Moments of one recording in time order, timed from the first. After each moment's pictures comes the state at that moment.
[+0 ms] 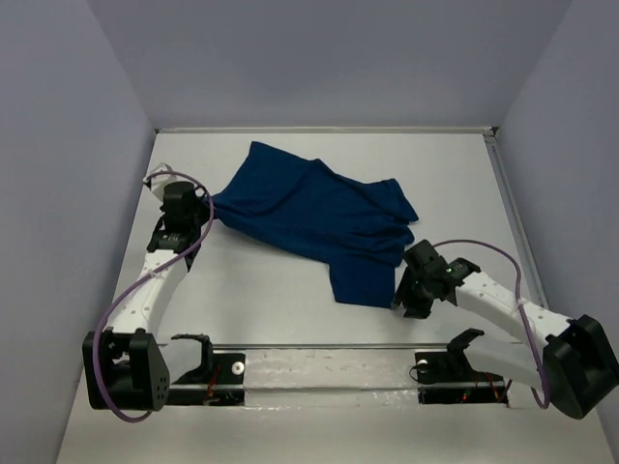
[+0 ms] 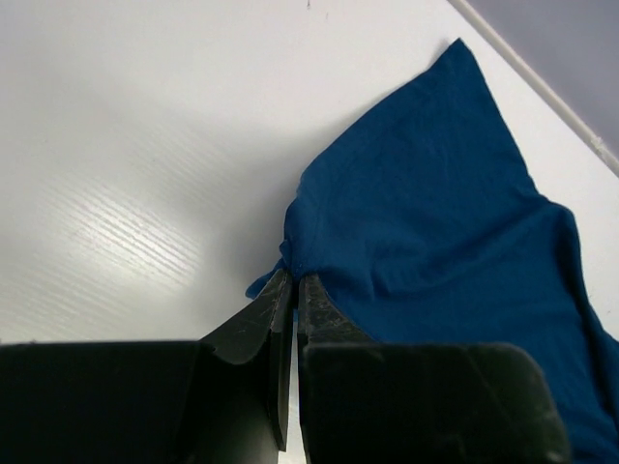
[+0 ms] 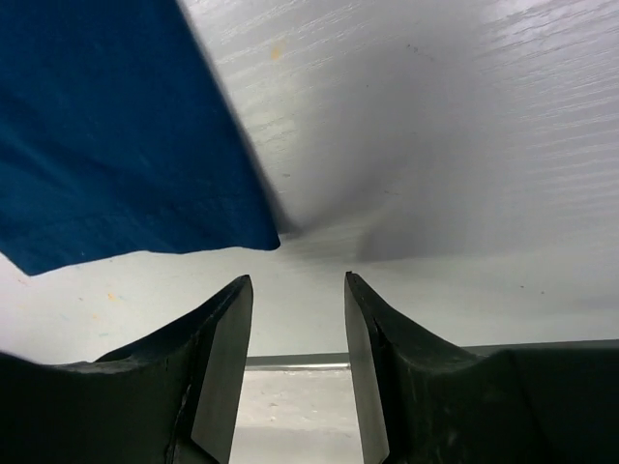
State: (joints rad) left arm -0.05 1.12 0.77 -0.12 -0.28 -0.64; right arm 0.55 1.05 0.55 -0.77 0.01 1.03
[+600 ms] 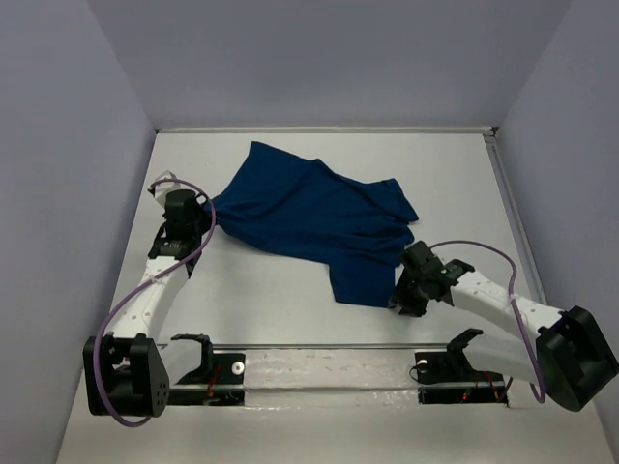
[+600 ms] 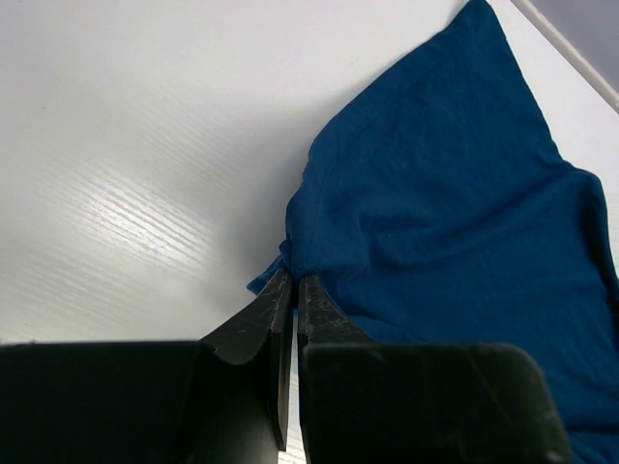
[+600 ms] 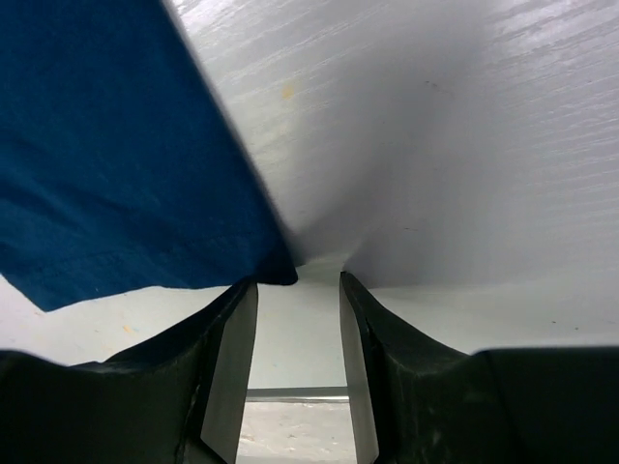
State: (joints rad) left arm -0.05 1.09 0.69 -0.13 -0.25 -0.62; right arm 0.58 1.11 0.52 -0.66 0.04 1.10
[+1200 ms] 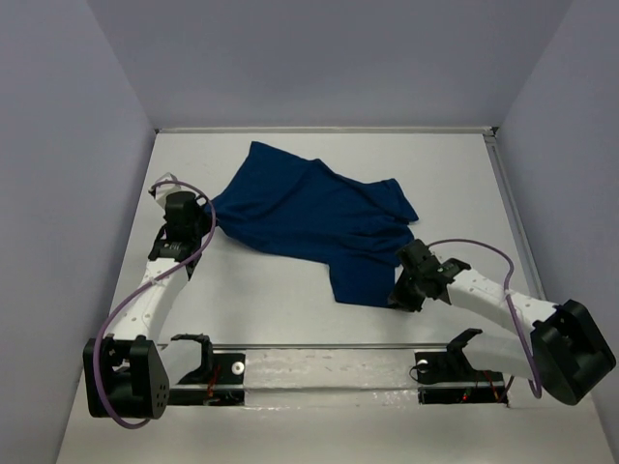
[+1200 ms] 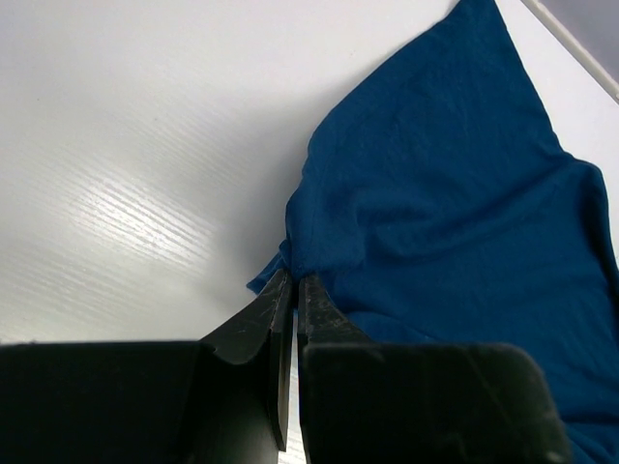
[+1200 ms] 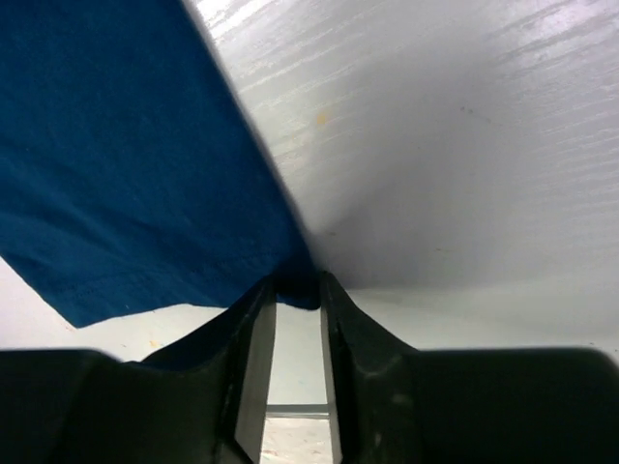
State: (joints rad) left arm -0.05 1.08 0.68 -0.13 -0.23 -0.62; right arm 0.58 1.14 0.52 -0.60 0.06 1.13
